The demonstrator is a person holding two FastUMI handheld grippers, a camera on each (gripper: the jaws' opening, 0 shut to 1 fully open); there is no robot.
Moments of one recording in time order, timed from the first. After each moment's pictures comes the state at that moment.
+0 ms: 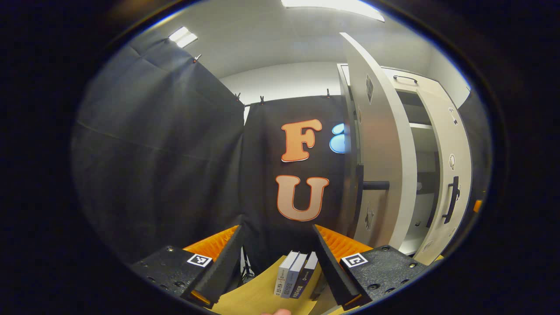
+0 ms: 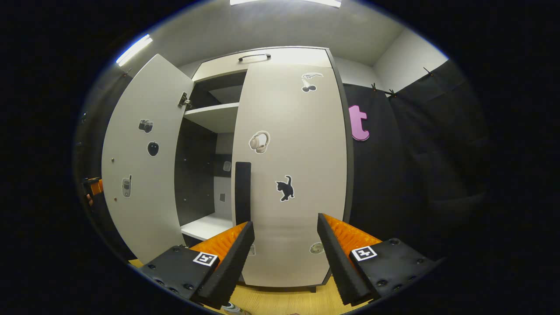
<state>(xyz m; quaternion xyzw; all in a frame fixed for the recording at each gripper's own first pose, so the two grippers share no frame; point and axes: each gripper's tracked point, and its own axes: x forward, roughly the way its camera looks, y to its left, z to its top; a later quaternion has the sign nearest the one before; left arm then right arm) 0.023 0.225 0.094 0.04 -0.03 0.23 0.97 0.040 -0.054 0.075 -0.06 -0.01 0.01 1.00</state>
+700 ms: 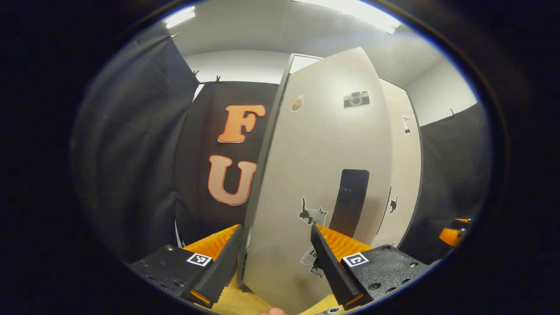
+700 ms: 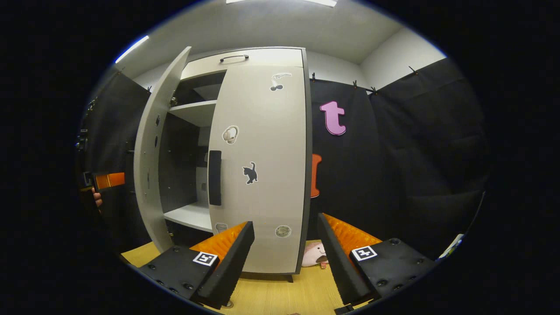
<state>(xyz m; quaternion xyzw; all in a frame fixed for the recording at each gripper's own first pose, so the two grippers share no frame) 0.083 0.046 0.061 -0.03 0.01 0.05 1.00 -0.009 -0.129 0.063 -0.07 0.00 -0.05 1.00</state>
